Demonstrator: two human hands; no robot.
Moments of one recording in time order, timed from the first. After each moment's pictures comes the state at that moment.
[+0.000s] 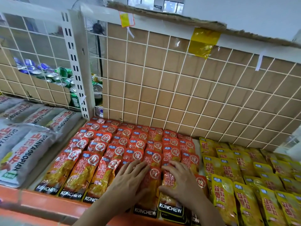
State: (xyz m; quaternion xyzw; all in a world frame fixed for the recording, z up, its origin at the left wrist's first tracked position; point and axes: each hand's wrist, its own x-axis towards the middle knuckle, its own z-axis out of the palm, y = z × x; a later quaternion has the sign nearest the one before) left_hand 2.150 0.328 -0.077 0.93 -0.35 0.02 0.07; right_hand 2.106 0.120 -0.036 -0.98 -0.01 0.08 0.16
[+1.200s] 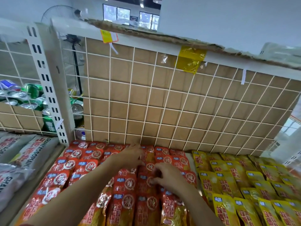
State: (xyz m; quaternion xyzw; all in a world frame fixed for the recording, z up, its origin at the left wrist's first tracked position) left_hand 2.328 0.265 -0.039 0.90 -0.41 -0.12 0.06; right_hand 2.199 0.128 -0.023 -0.97 0.03 0.08 0.22
